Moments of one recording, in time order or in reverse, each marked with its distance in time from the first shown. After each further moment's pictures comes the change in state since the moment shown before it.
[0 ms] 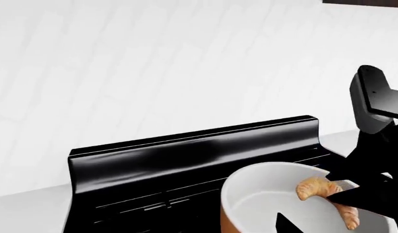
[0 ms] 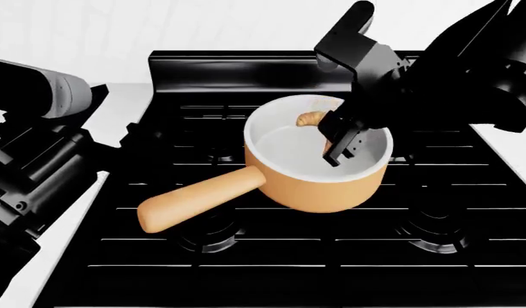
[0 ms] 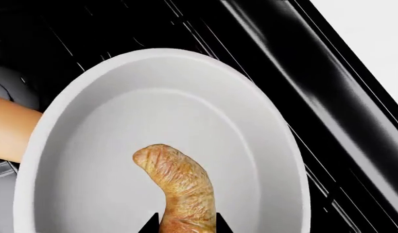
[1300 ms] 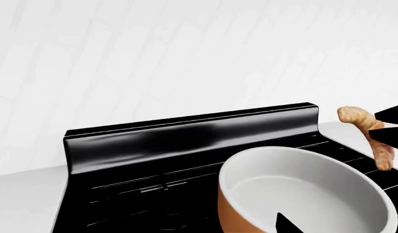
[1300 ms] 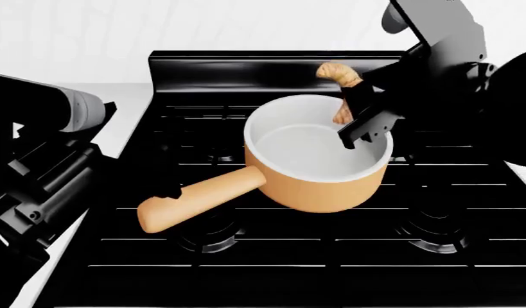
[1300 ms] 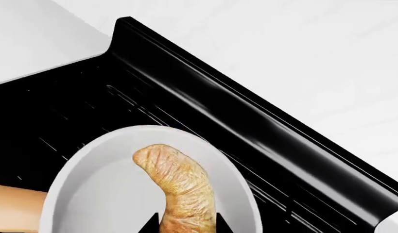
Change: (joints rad) left arm 0.061 0.016 -0.013 -0.002 0.003 -0.014 -0.002; right arm -0.120 0.277 0.356 -0.351 0.432 -0.067 0.614
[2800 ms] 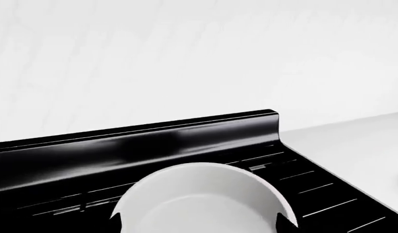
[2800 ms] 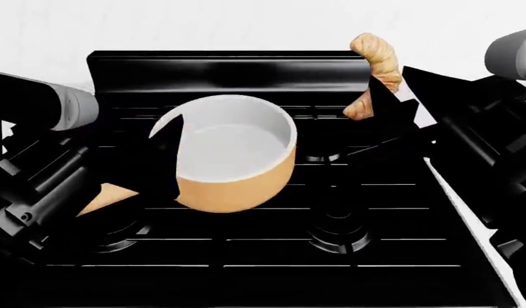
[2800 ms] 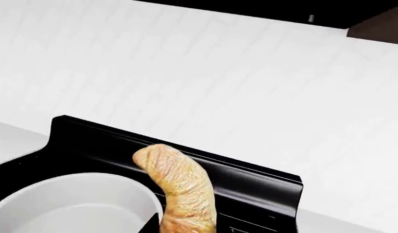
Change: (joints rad) left arm -0.022 -0.001 -0.020 0.009 -0.052 -0.019 -0.034; right arm -0.358 0.268 0.220 -0.606 0.133 -0.541 0.536
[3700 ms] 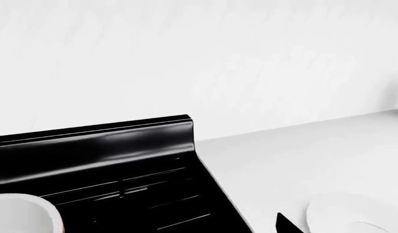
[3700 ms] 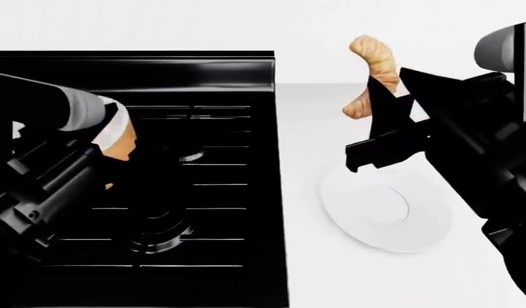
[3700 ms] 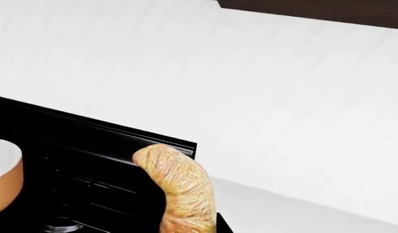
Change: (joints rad) left arm 0.015 0.020 -0.006 -0.019 0.025 -0.021 0.024; right arm -0.004 -0.018 -0.019 0.053 -0.008 -0.001 -0.018
